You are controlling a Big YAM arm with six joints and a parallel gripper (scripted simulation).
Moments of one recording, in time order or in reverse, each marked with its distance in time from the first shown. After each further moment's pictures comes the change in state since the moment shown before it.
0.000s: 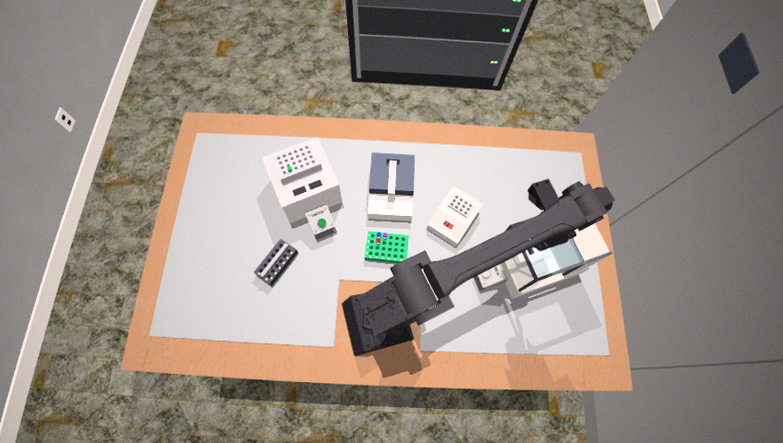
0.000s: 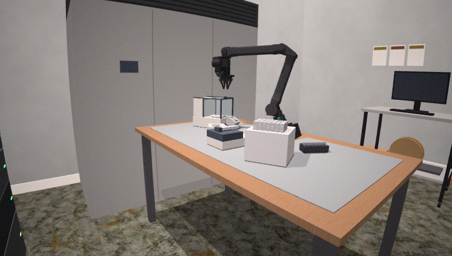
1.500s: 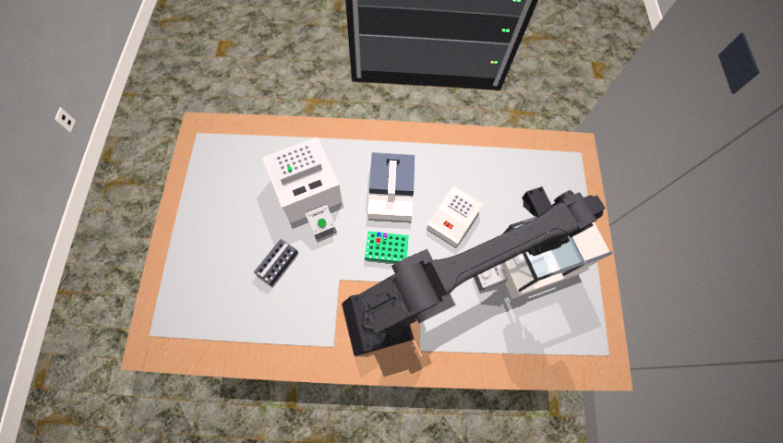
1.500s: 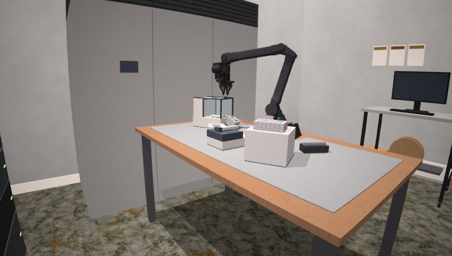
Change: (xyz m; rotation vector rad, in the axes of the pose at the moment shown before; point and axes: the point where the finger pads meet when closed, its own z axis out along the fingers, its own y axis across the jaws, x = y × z) arm 0.000 -0.001 0.041 0.003 0.000 0.002
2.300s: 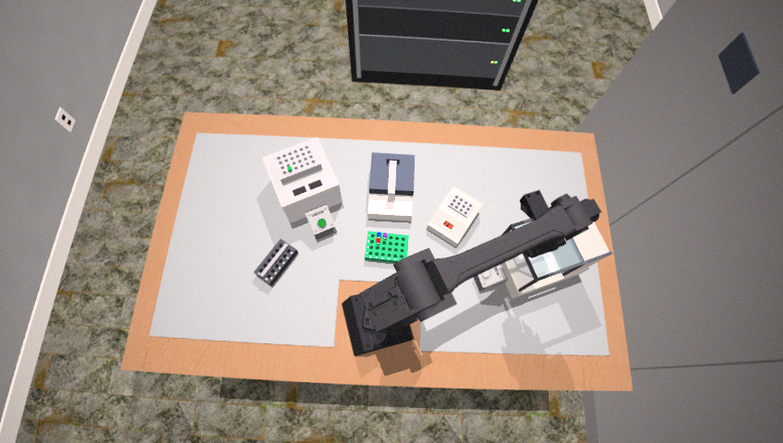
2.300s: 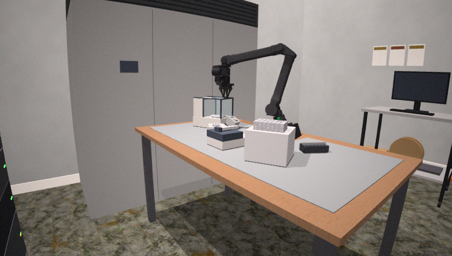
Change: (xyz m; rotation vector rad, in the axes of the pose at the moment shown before) arm 0.000 0.000 0.018 -0.003 0.001 0.000
